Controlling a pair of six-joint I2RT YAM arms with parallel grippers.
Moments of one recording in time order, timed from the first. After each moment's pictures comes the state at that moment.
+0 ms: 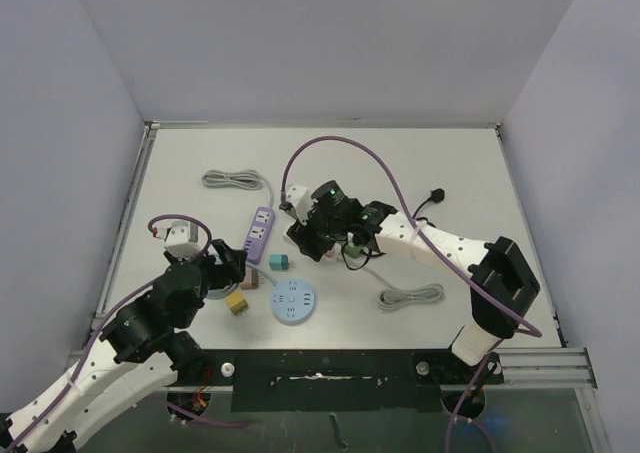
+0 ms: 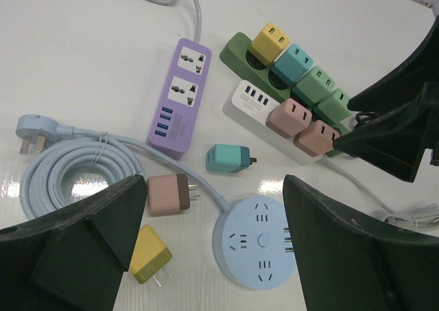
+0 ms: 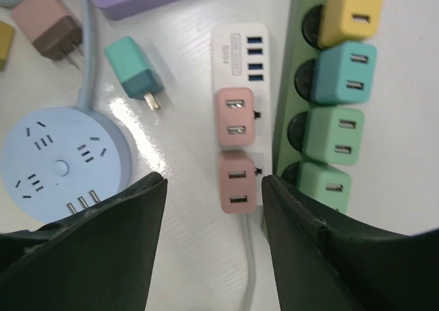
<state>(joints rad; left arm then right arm) -0.82 0.41 0.58 -0.58 -0.58 -0.68 0.84 1.62 1.24 -0.44 -0.13 -0.17</state>
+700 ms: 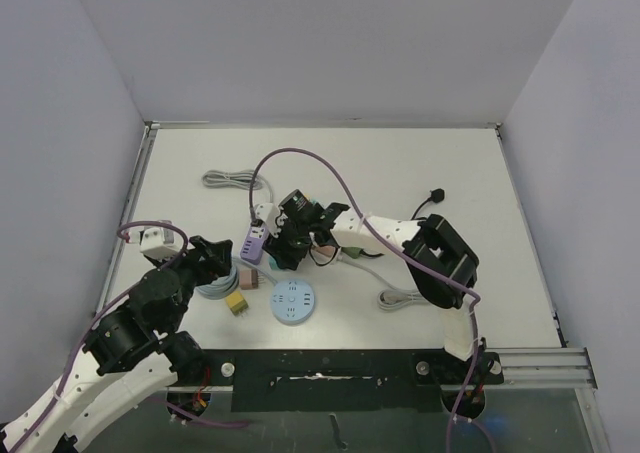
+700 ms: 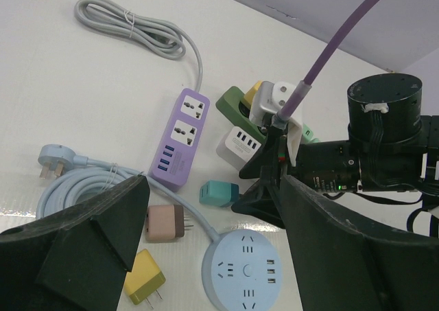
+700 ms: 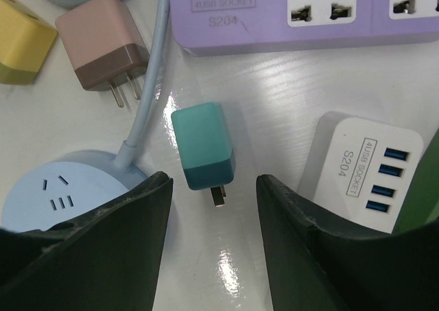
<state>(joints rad) -0.82 0.33 0.64 -0.58 -0.67 -0.67 0.91 1.98 1.42 -0.38 -0.30 -0.24</state>
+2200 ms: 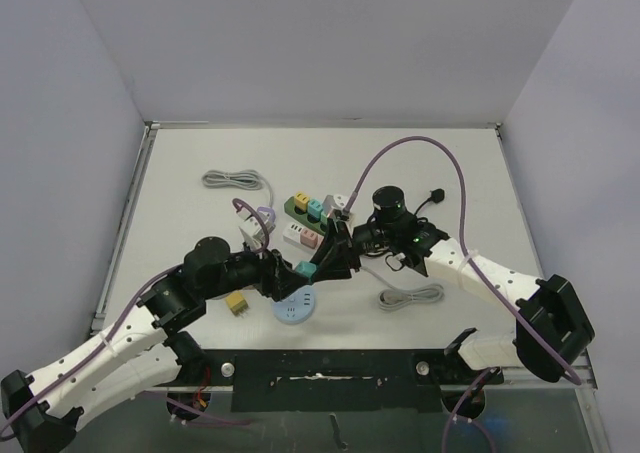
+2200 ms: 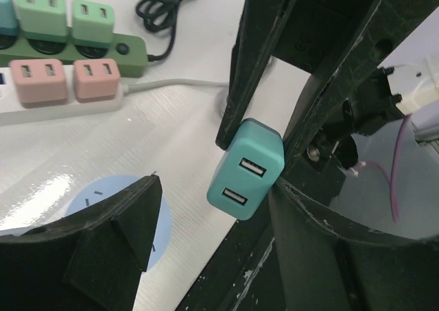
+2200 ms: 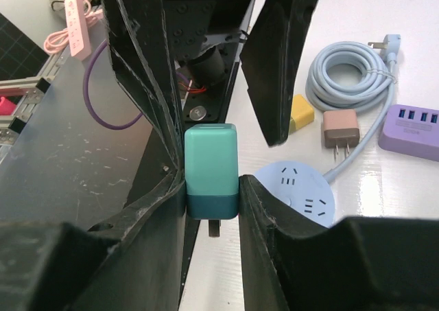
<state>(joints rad) -0.82 0.69 0.60 -0.21 0.20 -0.48 0.70 1.32 0.83 0.13 -1.13 0.00</state>
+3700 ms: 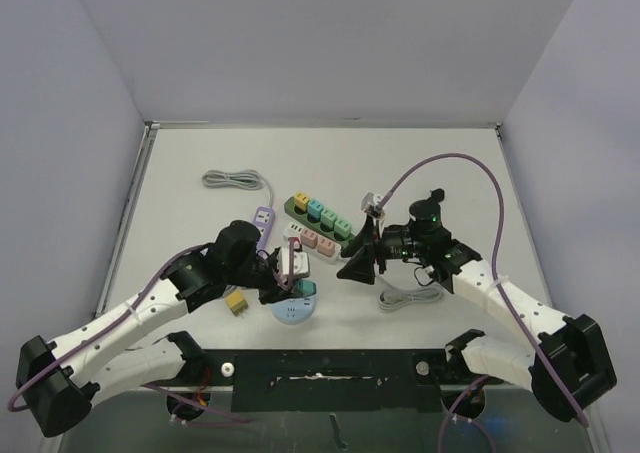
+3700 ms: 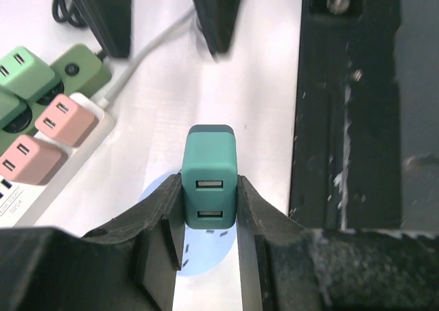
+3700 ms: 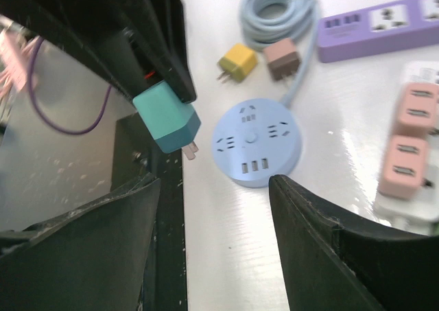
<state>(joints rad) -0.81 0.94 0.74 -0.43 0.56 0.33 0.53 1.13 0.66 0.04 -0.99 0.08</state>
